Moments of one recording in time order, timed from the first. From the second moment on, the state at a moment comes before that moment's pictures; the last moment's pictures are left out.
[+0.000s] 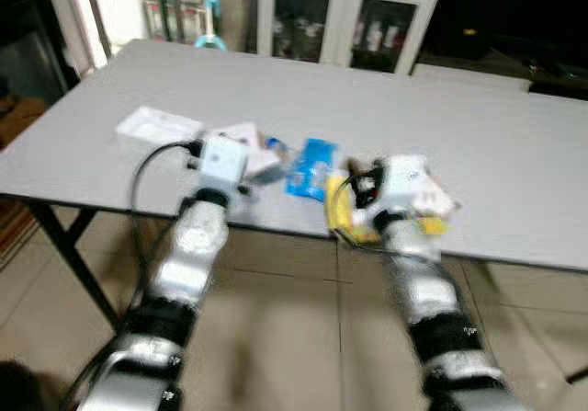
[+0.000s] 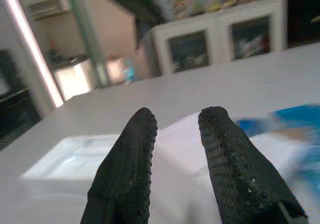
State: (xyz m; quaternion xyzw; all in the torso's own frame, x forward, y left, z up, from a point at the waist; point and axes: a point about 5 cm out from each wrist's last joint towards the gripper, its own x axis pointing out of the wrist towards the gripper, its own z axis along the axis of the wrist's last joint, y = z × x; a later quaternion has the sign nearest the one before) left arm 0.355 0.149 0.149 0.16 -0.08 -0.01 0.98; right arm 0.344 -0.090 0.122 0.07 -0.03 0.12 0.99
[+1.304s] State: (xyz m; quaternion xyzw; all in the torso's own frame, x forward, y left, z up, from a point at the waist) left arm 0.345 0.122 0.133 0.22 -0.05 -0.12 0.97; right arm 0.325 -0.078 0.098 0.02 0.07 0.31 0.95
